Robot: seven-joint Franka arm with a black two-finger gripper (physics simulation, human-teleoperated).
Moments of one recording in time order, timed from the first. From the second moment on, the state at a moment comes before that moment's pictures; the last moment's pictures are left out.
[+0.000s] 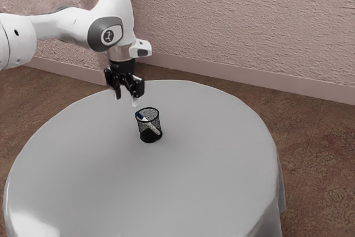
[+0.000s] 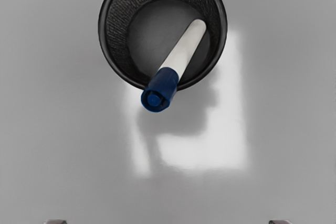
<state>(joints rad) 0.35 0.34 -0.41 -1.58 0.19 1.80 -0.01</state>
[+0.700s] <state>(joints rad) 0.36 0.53 -0.41 -1.49 0.18 1.88 -0.04</state>
